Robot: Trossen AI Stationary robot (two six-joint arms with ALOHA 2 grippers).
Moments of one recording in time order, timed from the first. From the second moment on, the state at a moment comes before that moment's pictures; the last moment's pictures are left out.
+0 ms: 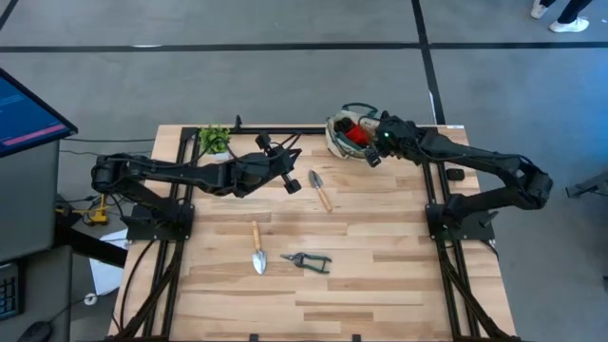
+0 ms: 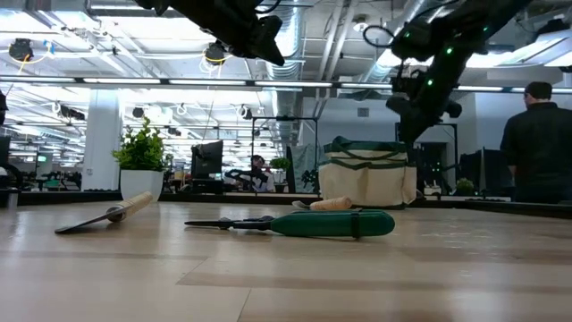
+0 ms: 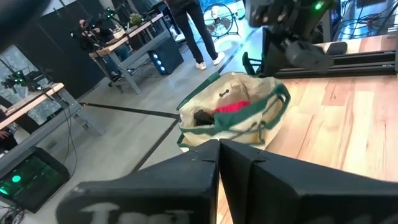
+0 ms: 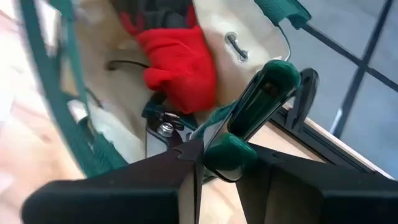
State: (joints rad) left arm 0.06 1.44 0.97 0.21 -0.68 0.25; right arm -0.60 1.25 0.84 -0.51 0.39 0.17
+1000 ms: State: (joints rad) left arm 0.06 1.44 0.97 0.21 -0.68 0.25; right arm -0.58 1.08 1.05 -0.72 0.37 0.08
